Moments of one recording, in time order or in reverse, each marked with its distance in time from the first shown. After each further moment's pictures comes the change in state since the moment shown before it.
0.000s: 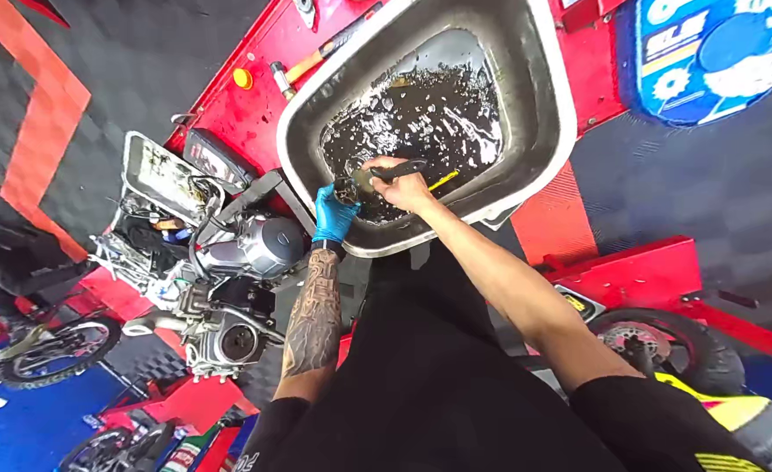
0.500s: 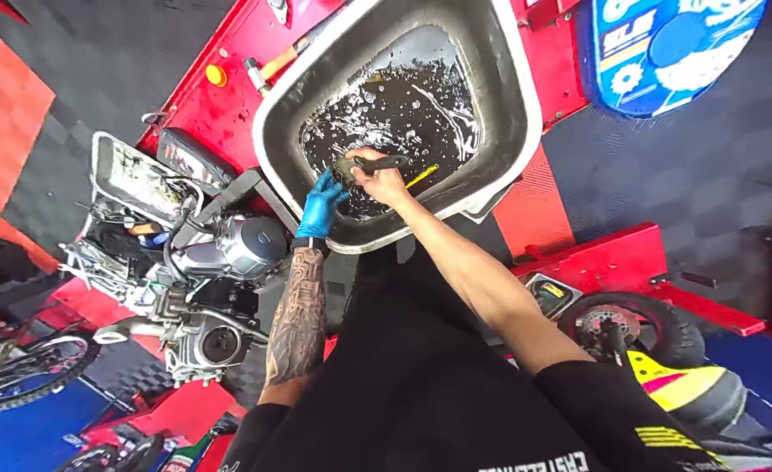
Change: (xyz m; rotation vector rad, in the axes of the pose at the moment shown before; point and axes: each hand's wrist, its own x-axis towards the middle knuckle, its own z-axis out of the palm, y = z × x) left_hand -0.010 0.008 0.017 0.414 -0.123 0.069; right_hand 0.004 0.020 0.012 0.110 0.141 0.093
